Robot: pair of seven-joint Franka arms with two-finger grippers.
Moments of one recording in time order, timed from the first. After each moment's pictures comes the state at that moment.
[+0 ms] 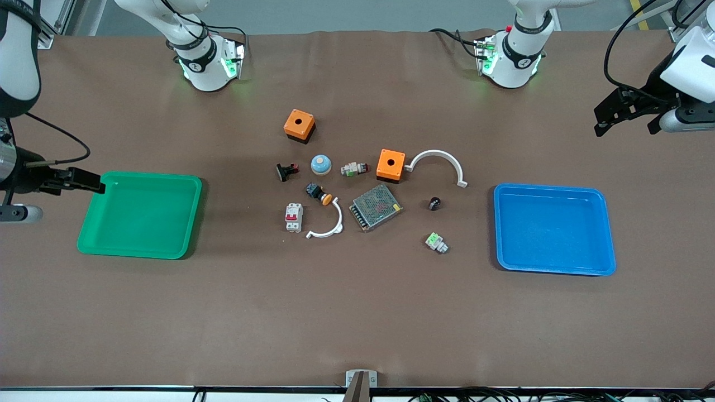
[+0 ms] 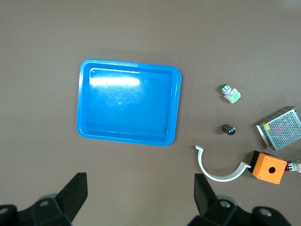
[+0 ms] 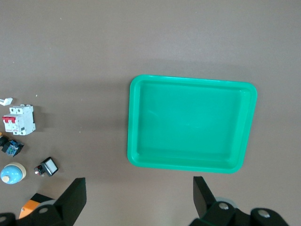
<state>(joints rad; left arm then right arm) 0.03 -0.10 -0.15 -1.63 0.02 1.58 -0.14 -0.03 0.18 -0.04 -1.52 0.02 1.58 -0.09</state>
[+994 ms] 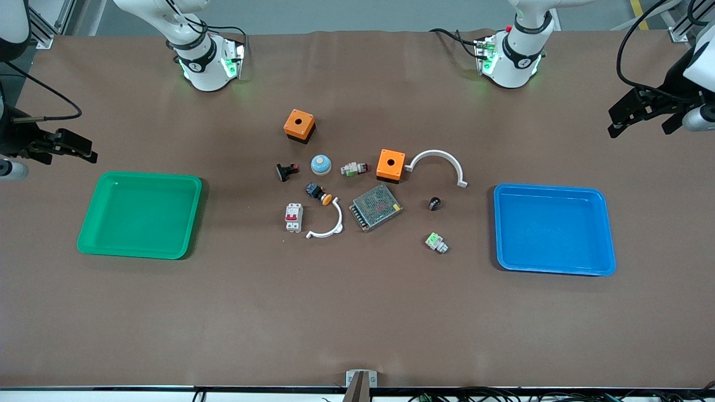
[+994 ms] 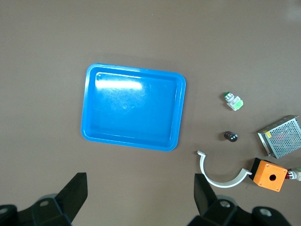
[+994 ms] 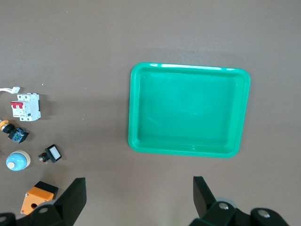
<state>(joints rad) 0.05 -0.09 -0.15 -1.60 0.02 1.58 -0.14 0.01 -0.02 -0.09 -1.69 0.02 1.60 -0.09</state>
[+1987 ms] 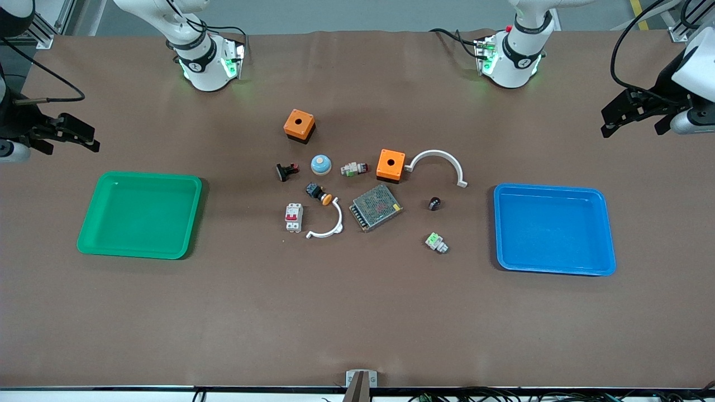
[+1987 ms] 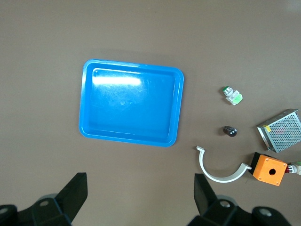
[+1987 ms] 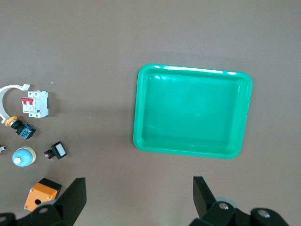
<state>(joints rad) 0.05 -0.08 -0.16 -1.59 0.02 1.57 -0.14 0.01 -0.08 -0.06 -1.72 0.02 1.61 -0.09</state>
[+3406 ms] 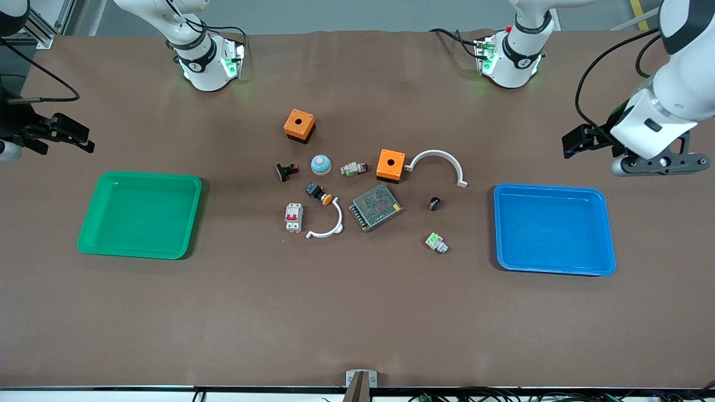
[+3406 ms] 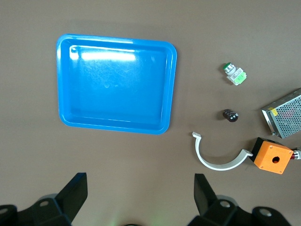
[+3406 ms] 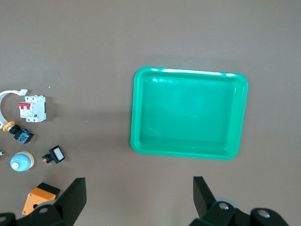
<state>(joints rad) 0.02 0.04 -0.19 -1.61 0.02 1.55 -0.18 -0.01 -0.08 -0.06 -1.73 0.02 1.62 -0.09</state>
